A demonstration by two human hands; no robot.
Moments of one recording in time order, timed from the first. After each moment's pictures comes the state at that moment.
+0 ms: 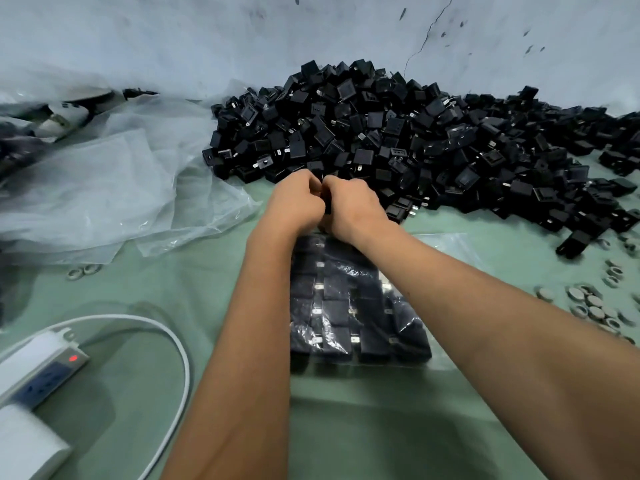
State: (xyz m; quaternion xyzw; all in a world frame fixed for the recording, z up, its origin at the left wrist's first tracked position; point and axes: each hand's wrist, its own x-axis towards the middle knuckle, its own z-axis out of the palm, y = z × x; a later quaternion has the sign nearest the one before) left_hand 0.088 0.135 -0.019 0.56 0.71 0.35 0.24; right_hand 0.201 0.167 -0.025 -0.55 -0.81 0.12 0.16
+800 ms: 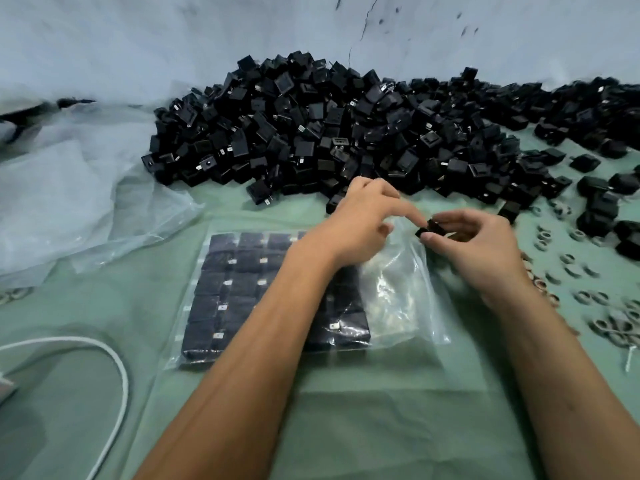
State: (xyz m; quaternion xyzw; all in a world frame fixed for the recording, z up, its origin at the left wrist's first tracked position) left_hand 0.222 0.115 -0.021 0.84 0.46 0.23 0.20; right_hand 0.425 0.095 -0.048 -0.64 -0.56 0.28 0.43
